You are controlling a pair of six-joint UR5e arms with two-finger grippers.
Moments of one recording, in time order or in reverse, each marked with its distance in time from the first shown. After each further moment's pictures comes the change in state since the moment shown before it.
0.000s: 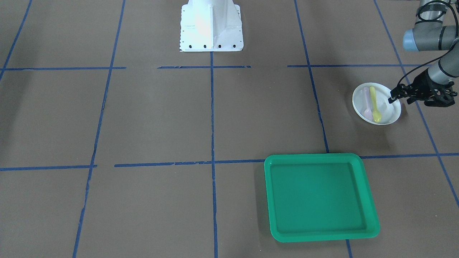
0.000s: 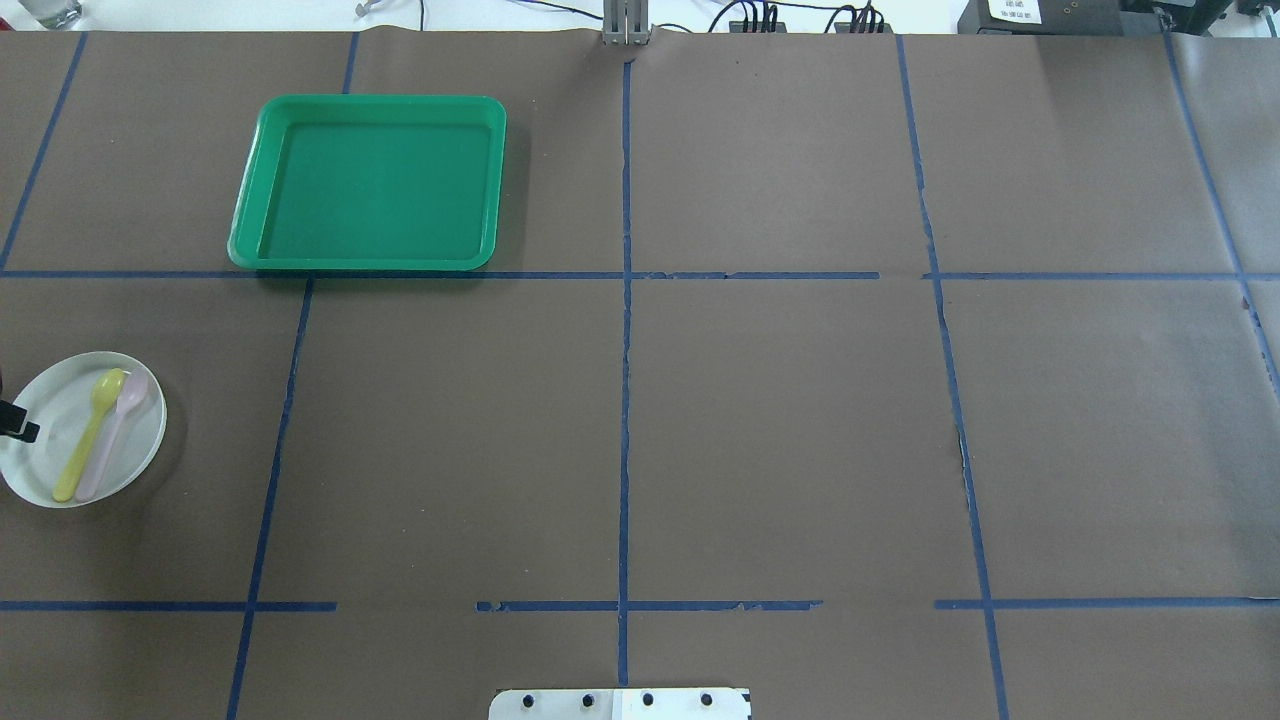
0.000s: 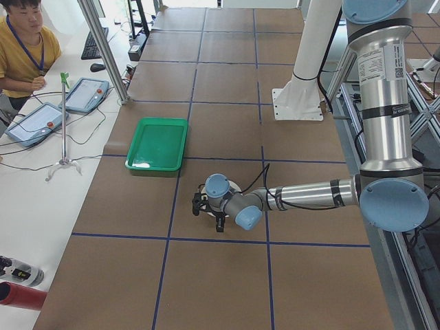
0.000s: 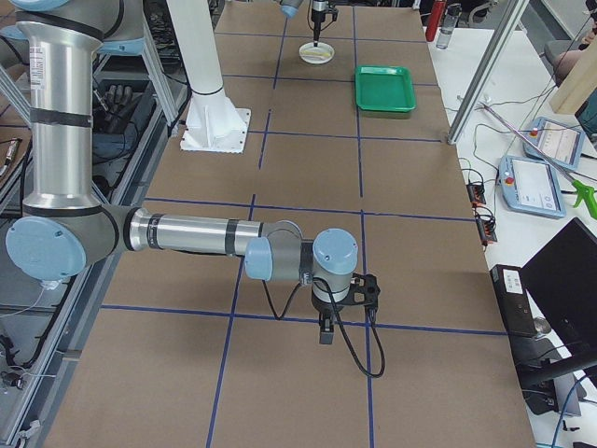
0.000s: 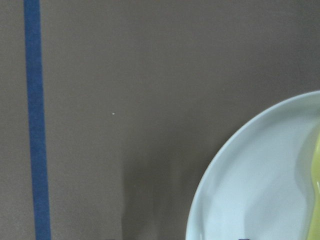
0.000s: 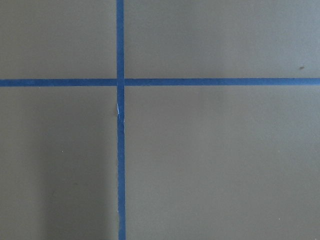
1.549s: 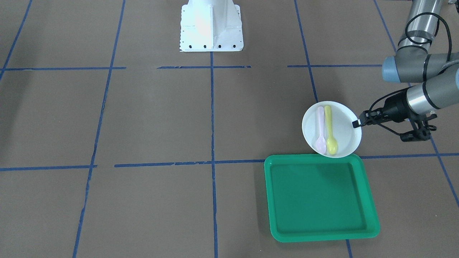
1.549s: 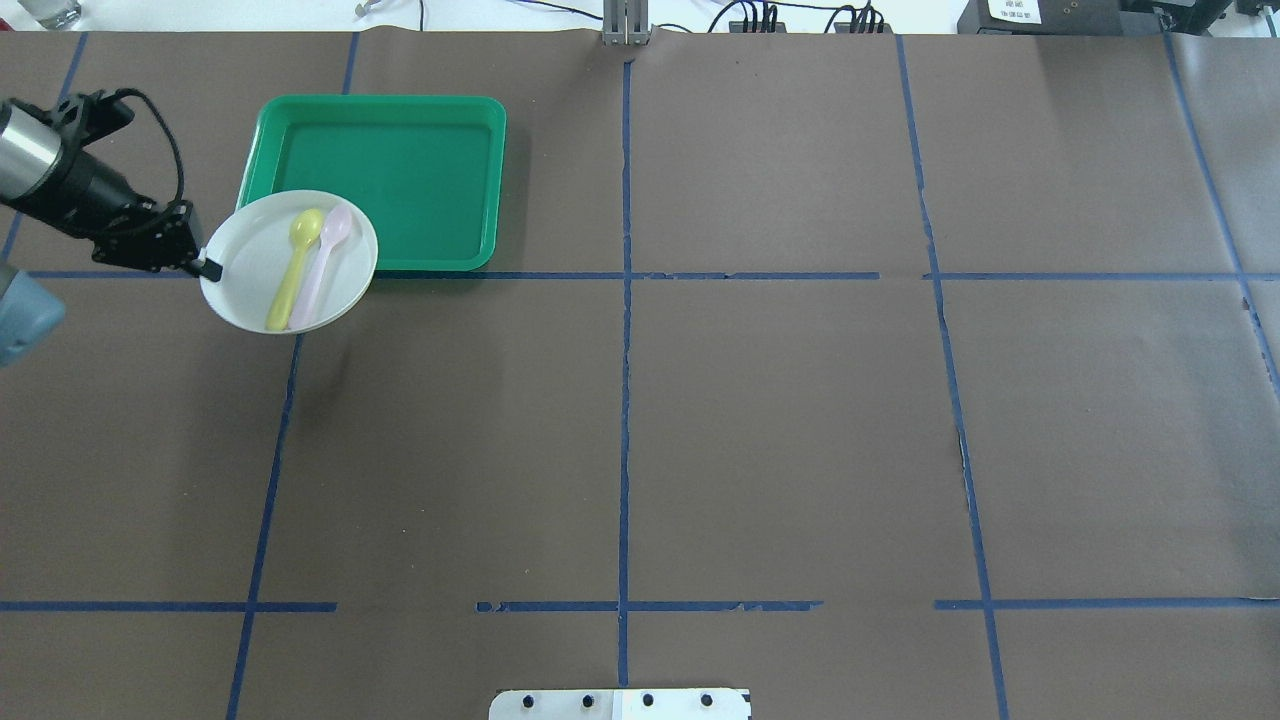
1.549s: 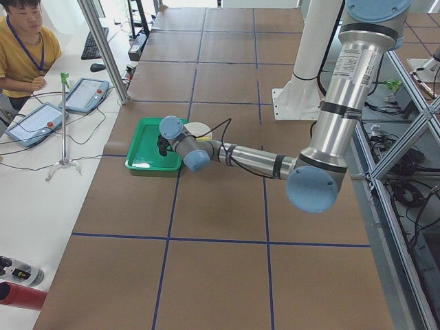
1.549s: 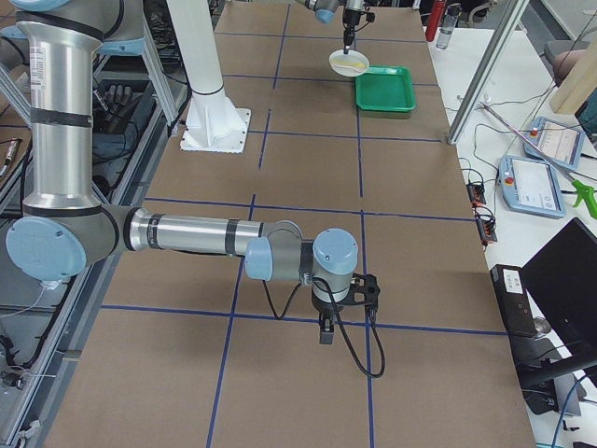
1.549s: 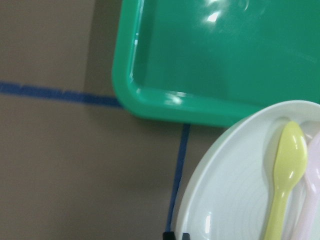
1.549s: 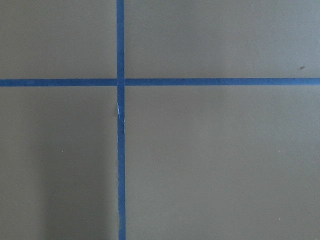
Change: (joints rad) left arm -0.063 -0.508 0.079 0.185 -0.265 -0.317; right arm 0.000 0.000 0.000 0.000 0.001 0.000
